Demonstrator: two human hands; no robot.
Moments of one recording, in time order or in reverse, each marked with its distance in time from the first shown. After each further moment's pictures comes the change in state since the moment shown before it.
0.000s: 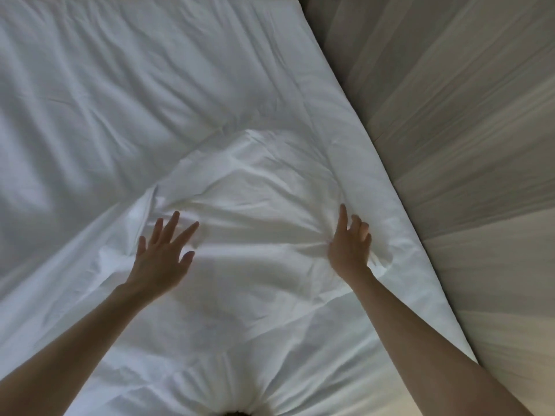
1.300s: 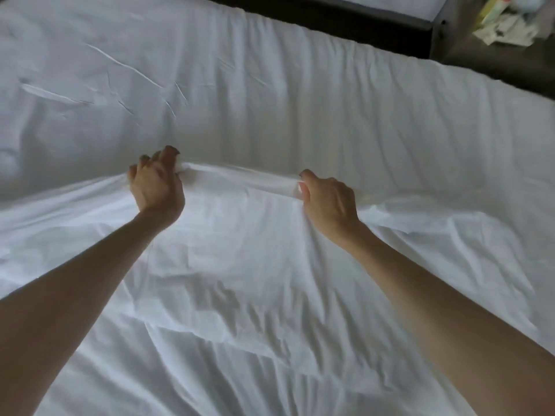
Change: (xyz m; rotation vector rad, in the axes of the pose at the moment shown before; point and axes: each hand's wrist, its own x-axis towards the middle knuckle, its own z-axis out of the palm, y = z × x) left_hand -0.142 -0.259 -0.136 0.073 0.854 -0.777; right_hand -0.122 -0.397 -0.092 0.093 0.221 -1.137
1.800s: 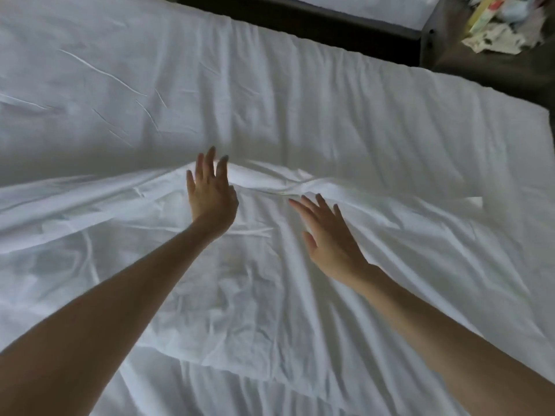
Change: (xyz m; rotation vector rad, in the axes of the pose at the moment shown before) left_hand -0.008 0.092 0.072 -0.138 -0.246 0.054; right_hand -0.028 0.052 0.047 0.261 -0.118 -0.126
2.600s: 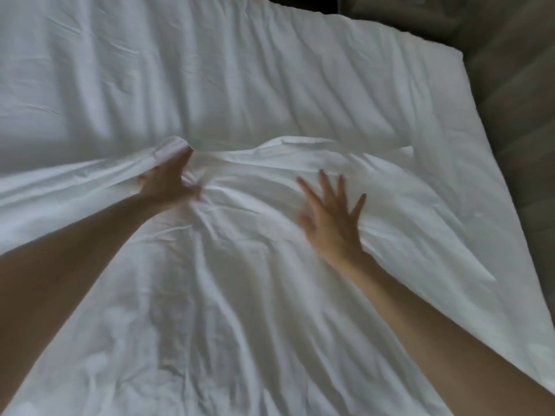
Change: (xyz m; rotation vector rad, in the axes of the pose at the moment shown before) left_hand 0.055 0.058 0.116 -0.138 -0.388 0.181; right_hand -0.046 0.147 0.014 -0.265 0.146 0.458
